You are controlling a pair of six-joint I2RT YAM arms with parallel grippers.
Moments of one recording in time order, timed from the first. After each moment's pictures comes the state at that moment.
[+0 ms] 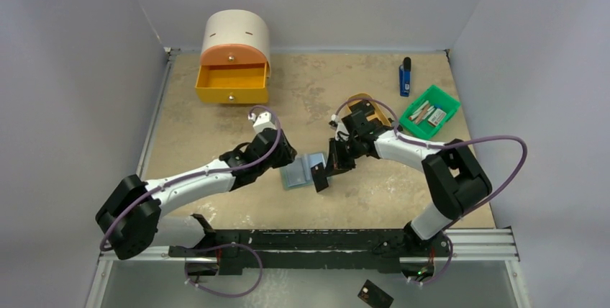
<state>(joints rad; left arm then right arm) -0.82 1.27 0.68 -0.09 -0.32 -0.93 0.56 1.61 0.86 -0.36 -0.52 0.52</state>
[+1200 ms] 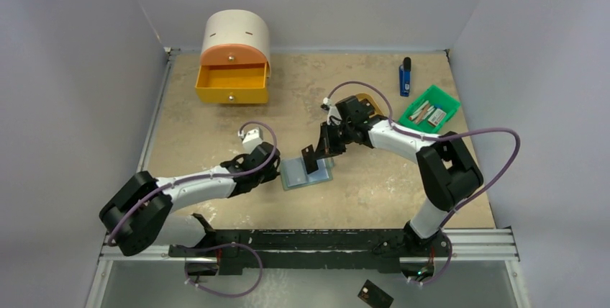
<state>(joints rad) -0.79 1.29 0.53 -0.13 -0.40 -1.01 0.56 1.68 1.01 -0.30 -0.52 0.50</state>
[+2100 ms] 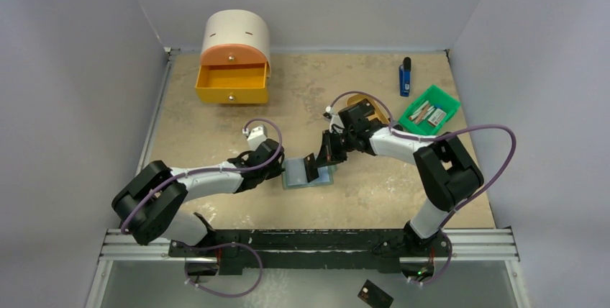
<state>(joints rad) -0.78 1.42 0.56 -0.02 -0.37 -1.01 0.56 1.68 0.90 -0.20 -0.58 0.54</state>
